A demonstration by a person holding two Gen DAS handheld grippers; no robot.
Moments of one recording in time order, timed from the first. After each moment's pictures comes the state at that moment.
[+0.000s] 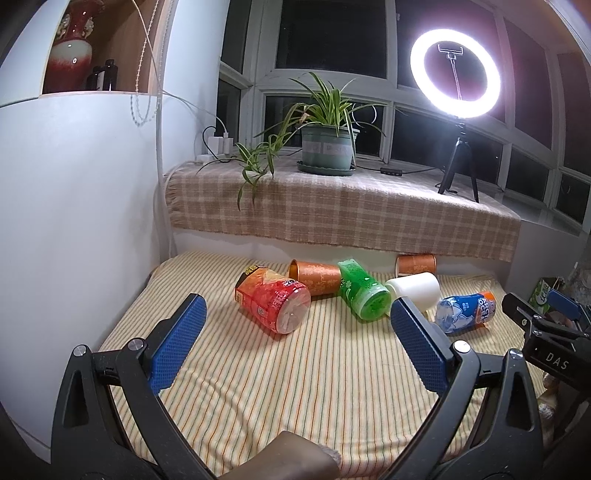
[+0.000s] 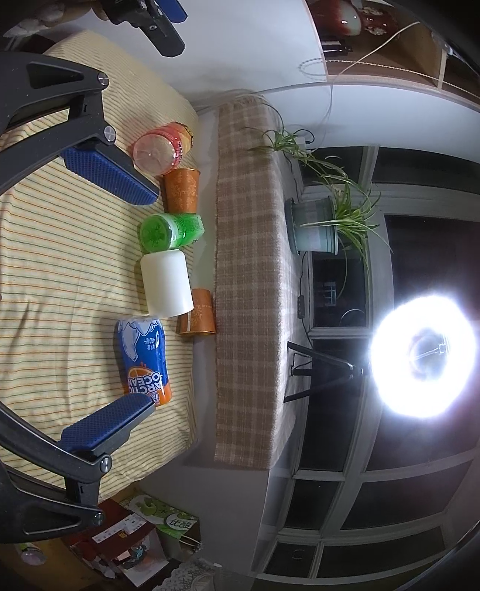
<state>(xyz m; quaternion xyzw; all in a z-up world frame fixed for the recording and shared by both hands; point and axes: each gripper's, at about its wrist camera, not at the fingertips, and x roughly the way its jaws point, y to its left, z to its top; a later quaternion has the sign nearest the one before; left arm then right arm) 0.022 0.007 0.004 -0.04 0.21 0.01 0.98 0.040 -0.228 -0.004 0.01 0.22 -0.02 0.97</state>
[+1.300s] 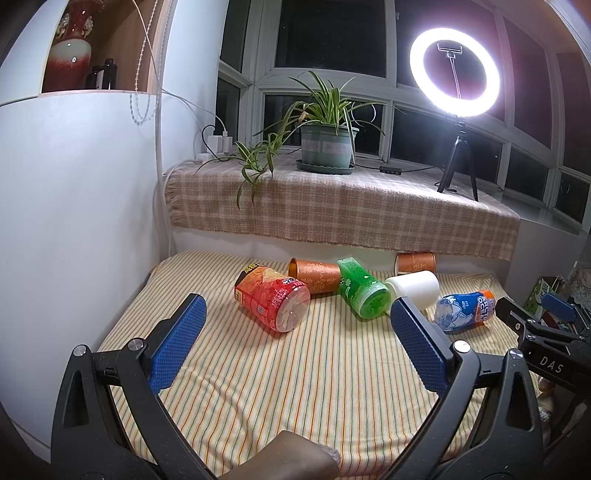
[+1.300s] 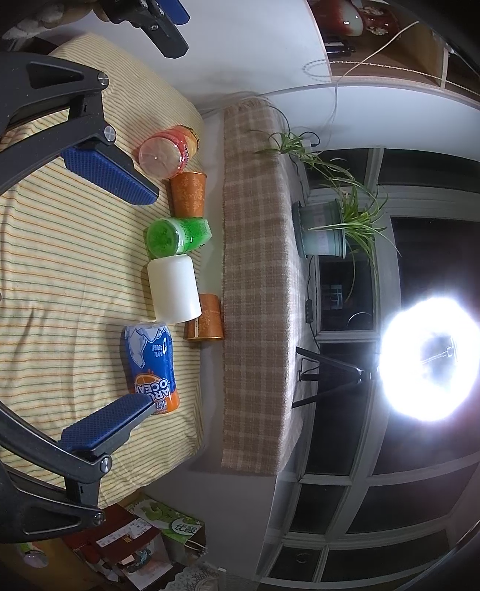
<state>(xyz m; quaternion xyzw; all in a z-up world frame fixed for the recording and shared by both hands) 0.025 0.008 0.009 -0.04 0.21 0.02 0.98 0.043 -0.226 -0.009 0.01 0.24 -0.01 0.97</state>
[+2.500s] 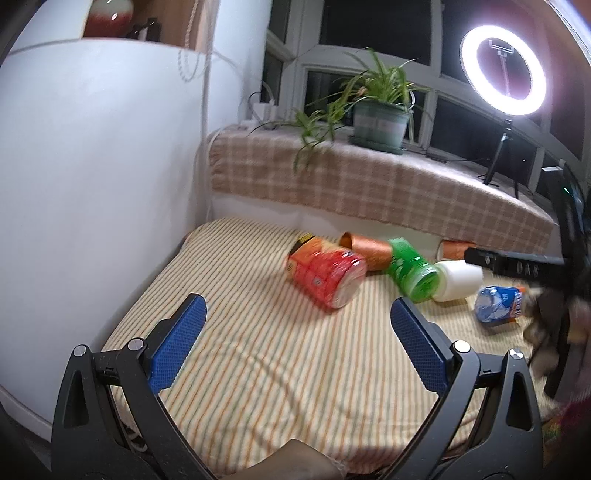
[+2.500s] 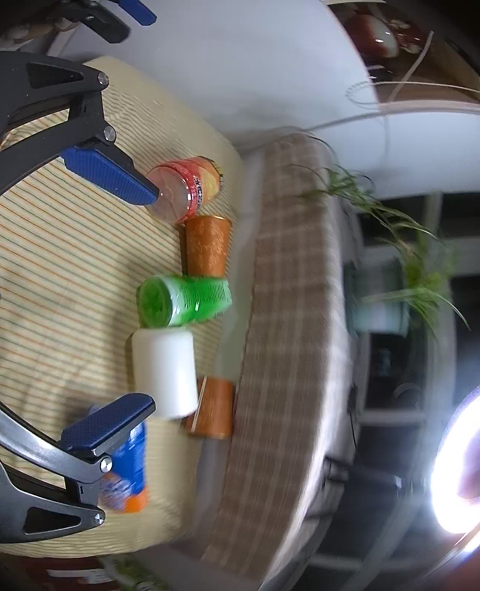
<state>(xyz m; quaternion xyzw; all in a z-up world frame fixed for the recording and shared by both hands) 0.026 0.066 -0.020 -0.08 0.26 0.07 0.96 0.169 -0.177 -0.021 -0.02 0.35 0.14 0.93</state>
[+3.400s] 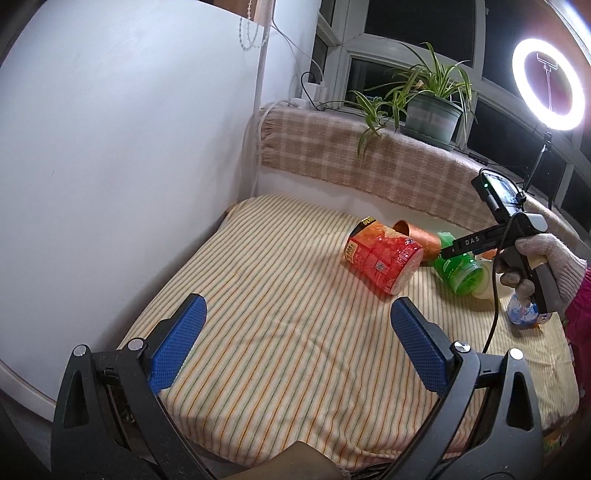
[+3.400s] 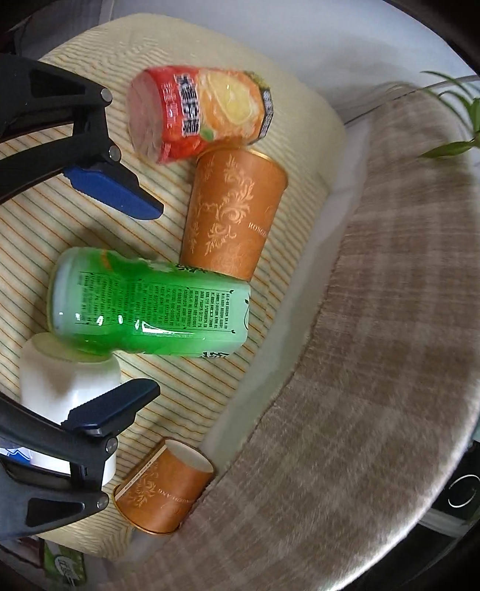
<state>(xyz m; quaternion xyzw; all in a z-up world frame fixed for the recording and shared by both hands) 0.018 0.120 -0.041 -0.11 0.29 0.12 0.94 0.333 -0.109 -0.097 -0.15 0.54 0.16 0.81</state>
